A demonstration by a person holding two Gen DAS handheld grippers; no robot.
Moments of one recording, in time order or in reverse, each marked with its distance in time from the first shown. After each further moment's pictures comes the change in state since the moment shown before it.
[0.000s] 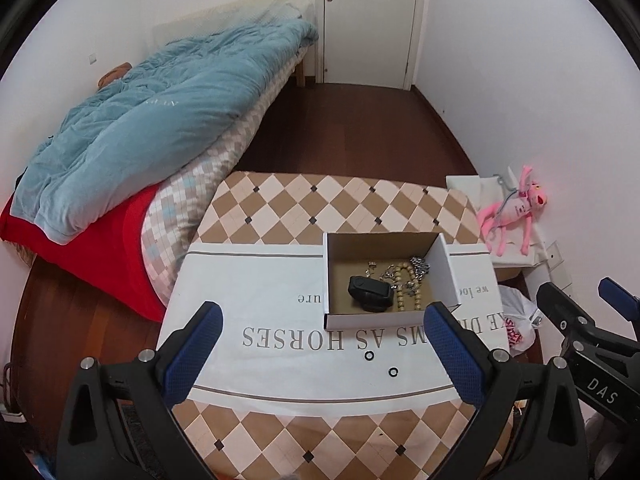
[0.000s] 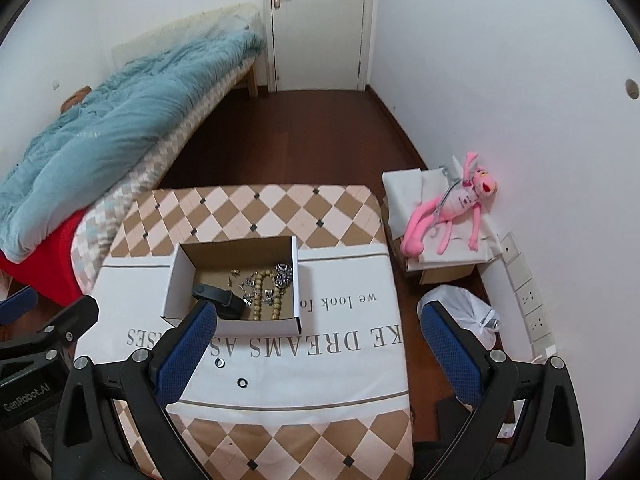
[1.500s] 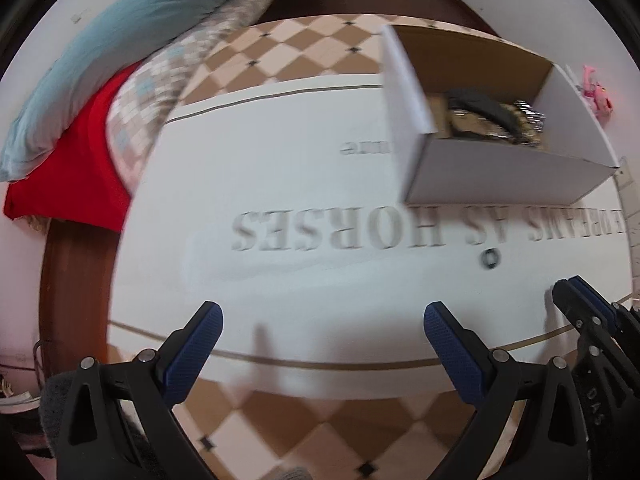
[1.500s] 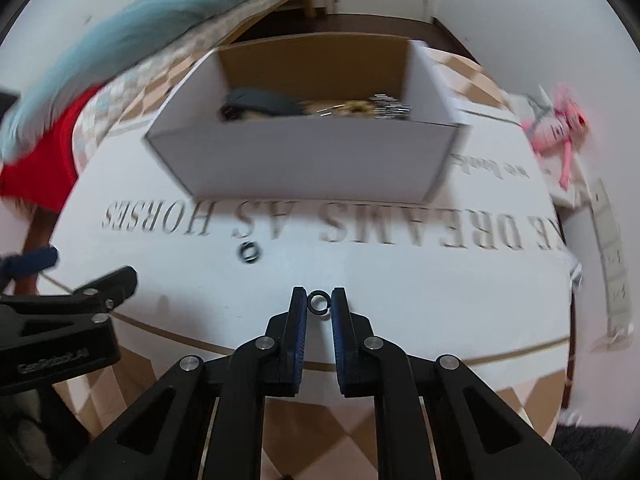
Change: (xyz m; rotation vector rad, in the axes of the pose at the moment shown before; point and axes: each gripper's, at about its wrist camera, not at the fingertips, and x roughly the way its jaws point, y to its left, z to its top) left arm 0.165 0.018 -0.099 0.060 0.344 0.129; right arm 0.164 0.050 -0.142 -0.046 0.255 0.166
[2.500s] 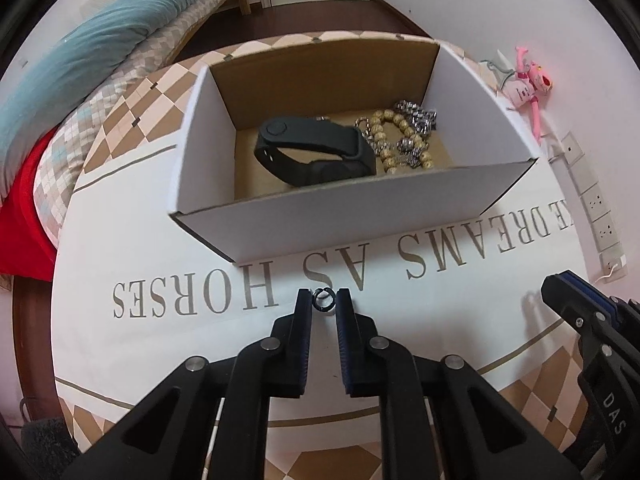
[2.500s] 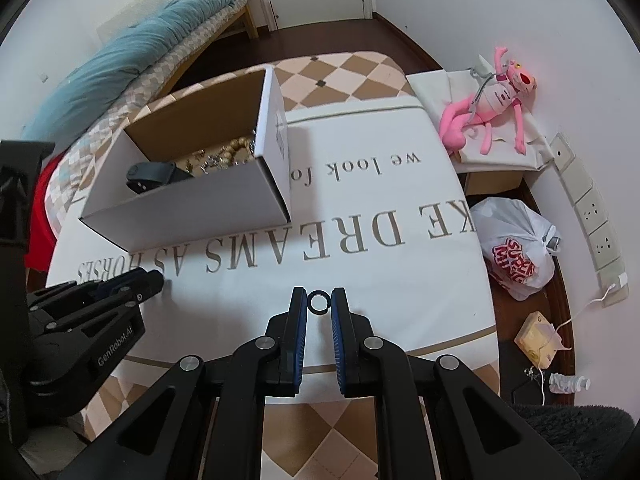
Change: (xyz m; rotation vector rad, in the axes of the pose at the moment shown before) left arm 0.004 -0.076 0.024 0.138 -0.083 -0.147; right arm -0.025 -0.072 0.016 0.144 -0.045 -0.027
